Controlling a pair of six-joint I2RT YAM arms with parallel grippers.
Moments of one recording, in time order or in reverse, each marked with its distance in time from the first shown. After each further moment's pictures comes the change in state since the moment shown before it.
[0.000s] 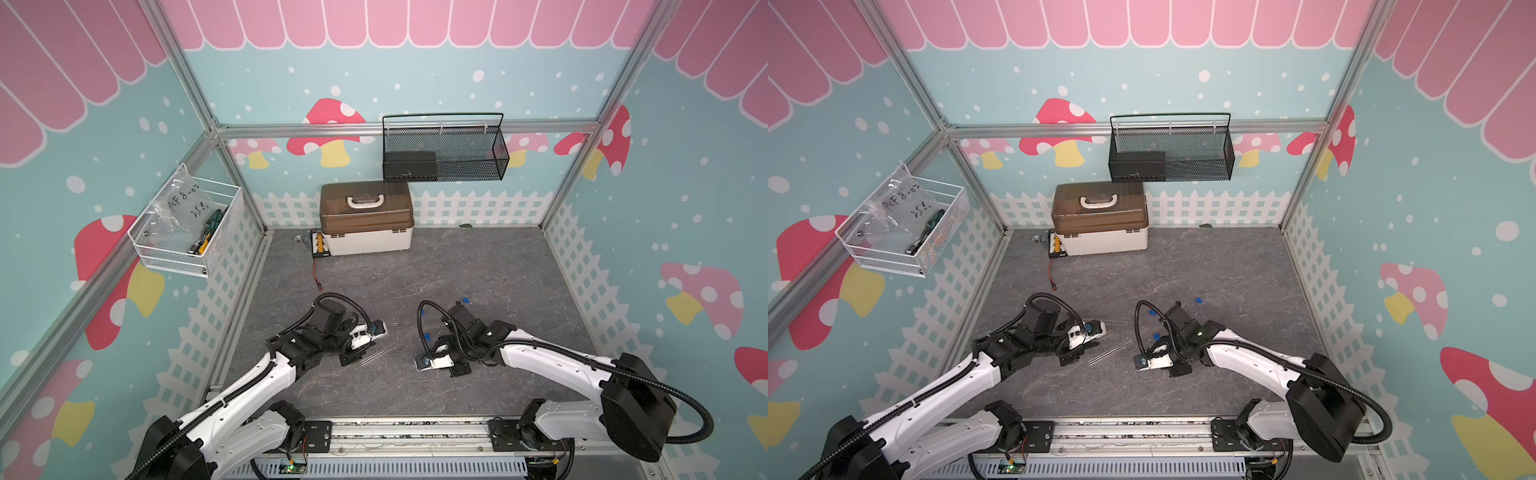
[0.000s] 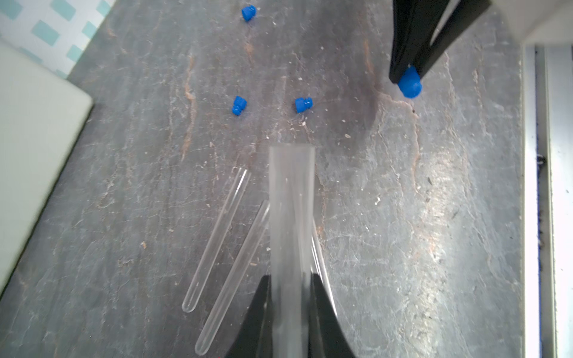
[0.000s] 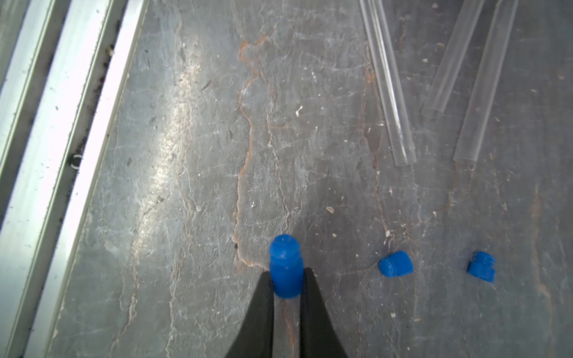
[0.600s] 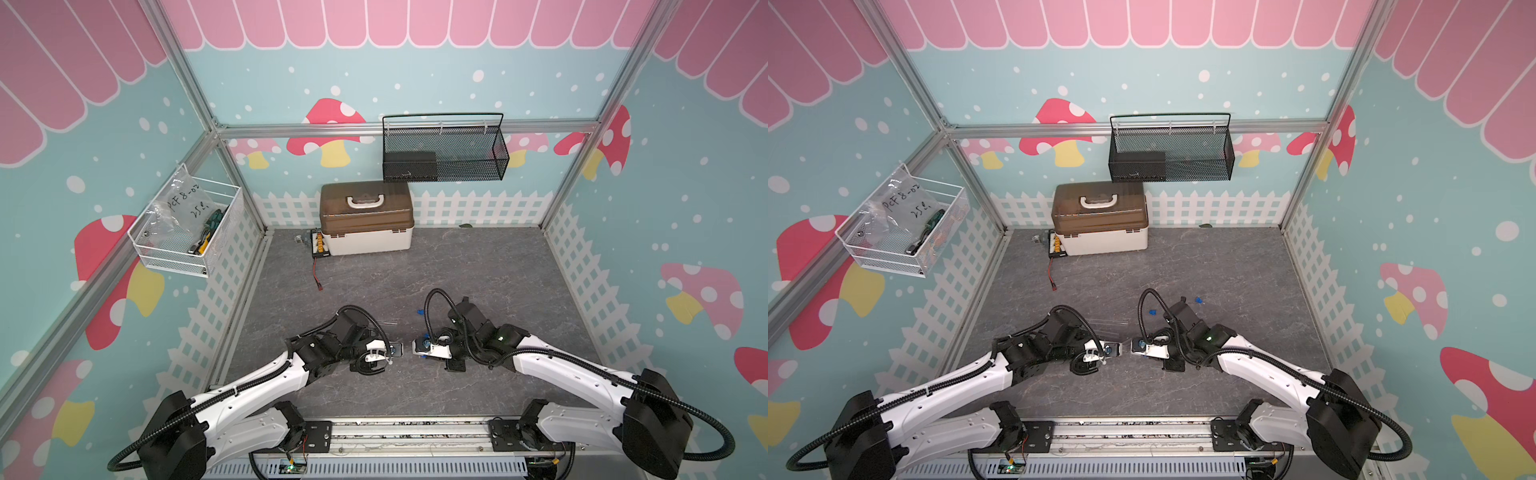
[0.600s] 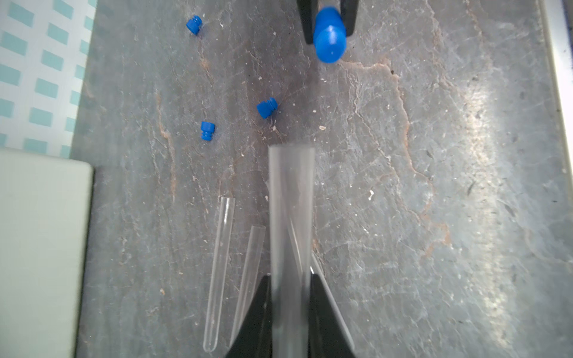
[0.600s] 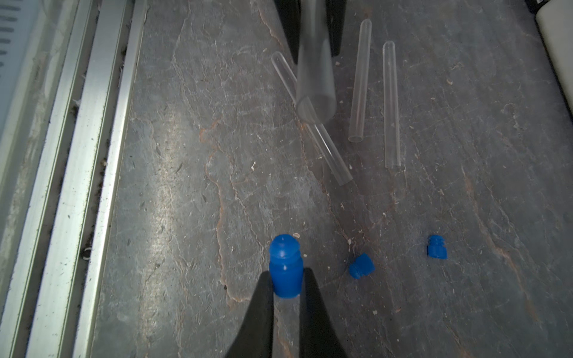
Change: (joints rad) left arm -0.205 0.058 -0.007 0.087 -0.211 0.167; right arm -0.001 -0.061 0.006 0.126 -0.060 0.278
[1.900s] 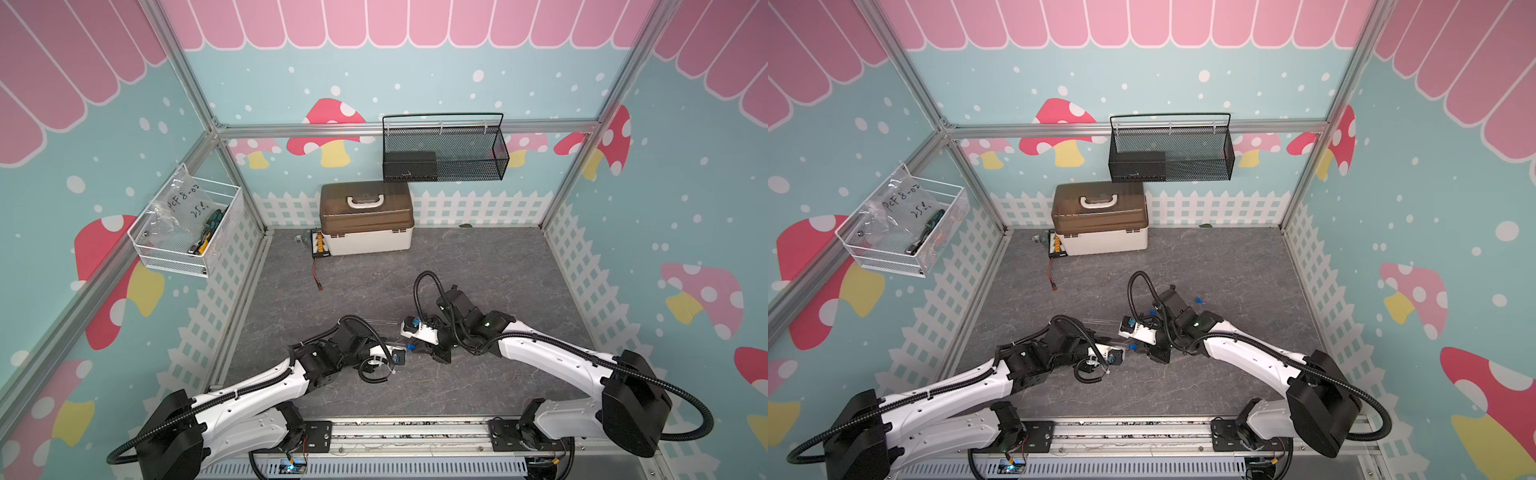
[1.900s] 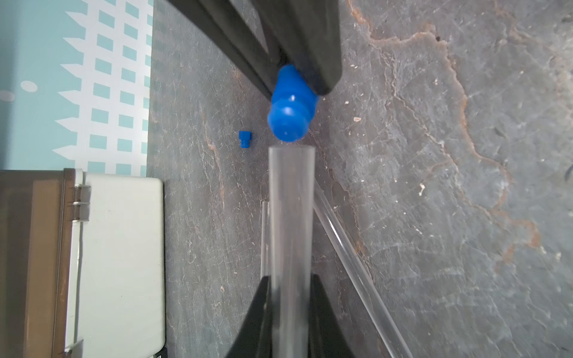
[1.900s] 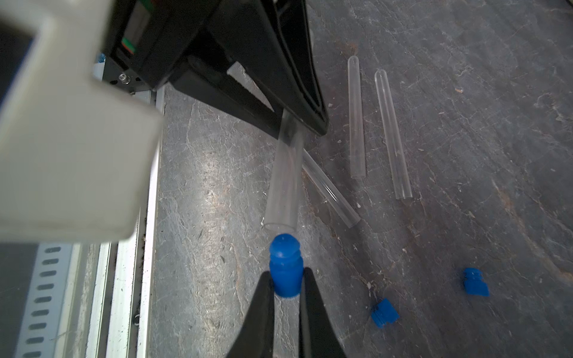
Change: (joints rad) left arm -0.067 -0.021 -0.061 0.136 -0.160 0.112; right arm 0.001 0.135 0.130 -0.004 -0.108 0.217
